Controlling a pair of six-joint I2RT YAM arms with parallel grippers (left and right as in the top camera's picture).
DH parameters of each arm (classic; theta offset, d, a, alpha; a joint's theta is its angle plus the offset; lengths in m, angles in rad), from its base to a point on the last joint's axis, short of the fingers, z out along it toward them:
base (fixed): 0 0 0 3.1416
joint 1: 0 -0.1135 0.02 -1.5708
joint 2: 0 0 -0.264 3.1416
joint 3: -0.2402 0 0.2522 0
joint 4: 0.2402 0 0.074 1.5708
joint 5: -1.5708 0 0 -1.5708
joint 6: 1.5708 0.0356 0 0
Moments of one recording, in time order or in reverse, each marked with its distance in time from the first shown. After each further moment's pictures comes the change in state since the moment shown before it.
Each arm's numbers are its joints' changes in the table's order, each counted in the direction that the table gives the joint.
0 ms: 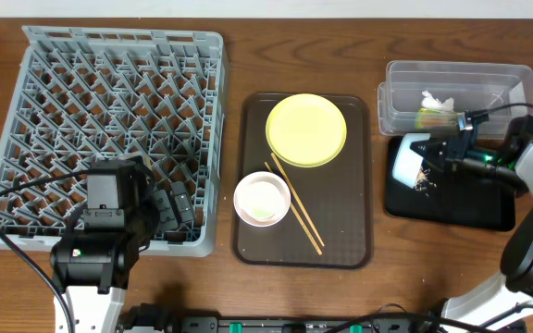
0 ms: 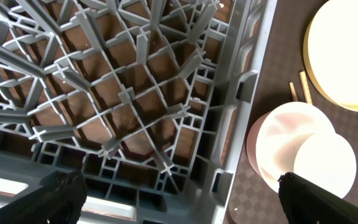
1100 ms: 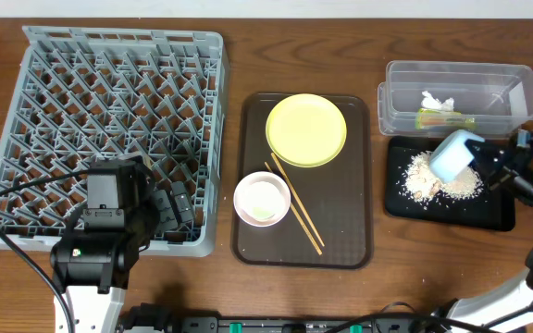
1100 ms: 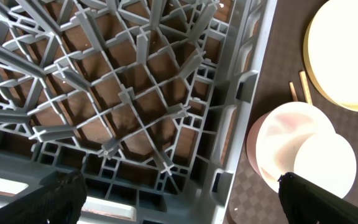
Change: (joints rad) left arm 0.000 -0.001 0.000 0.000 0.000 0.000; right arm 0.259 -0.050 0.002 0.068 0.264 -0.013
